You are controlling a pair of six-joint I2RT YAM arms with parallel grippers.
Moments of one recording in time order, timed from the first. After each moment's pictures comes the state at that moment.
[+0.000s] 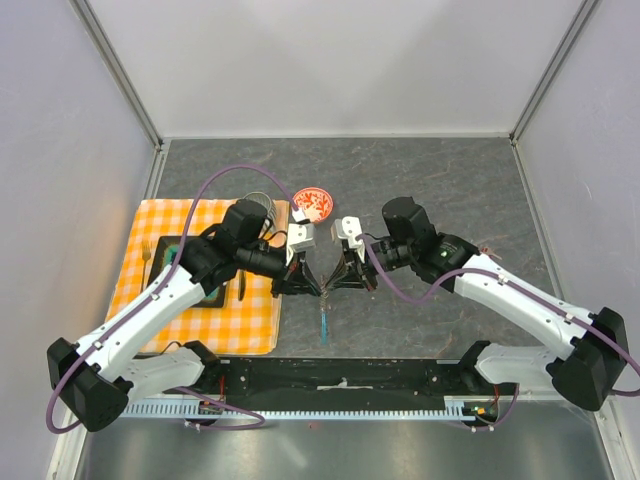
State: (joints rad) left arm -0.66 1.07 0.99 -0.58 0.90 0.26; right arm 0.79 1.20 1.00 -0.29 -0.88 -0.29
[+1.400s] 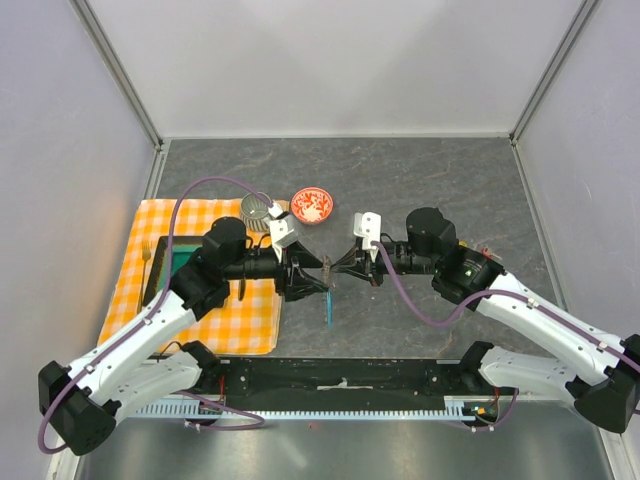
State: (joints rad) left arm -0.67 0.90 0.75 -0.12 0.74 -0.06; right arm 0.84 1.03 0.96 -0.20 -0.58 -0.23
